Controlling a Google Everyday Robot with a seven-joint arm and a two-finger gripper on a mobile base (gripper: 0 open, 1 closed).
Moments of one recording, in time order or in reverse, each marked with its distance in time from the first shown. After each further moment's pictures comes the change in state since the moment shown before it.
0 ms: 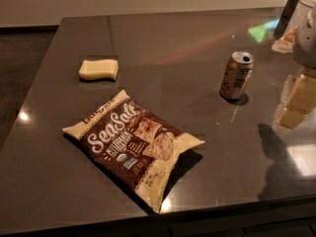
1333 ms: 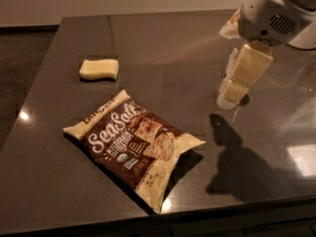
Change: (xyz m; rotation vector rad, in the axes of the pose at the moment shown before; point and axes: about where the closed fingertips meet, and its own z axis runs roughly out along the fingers) arm -0.100 -0.006 0.001 -0.106 -0.190 -0.052
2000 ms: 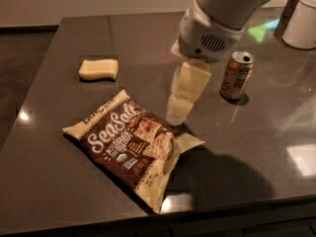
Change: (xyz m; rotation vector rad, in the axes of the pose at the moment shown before) arm -0.072 0.032 0.056 -0.114 -0.018 -0.082
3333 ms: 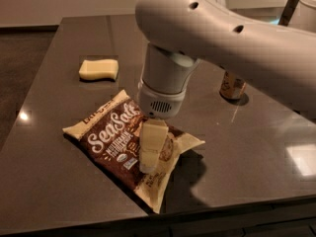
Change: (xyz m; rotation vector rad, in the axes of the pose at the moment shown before) arm -0.005 0.041 0.123 -0.130 0.163 -0.036
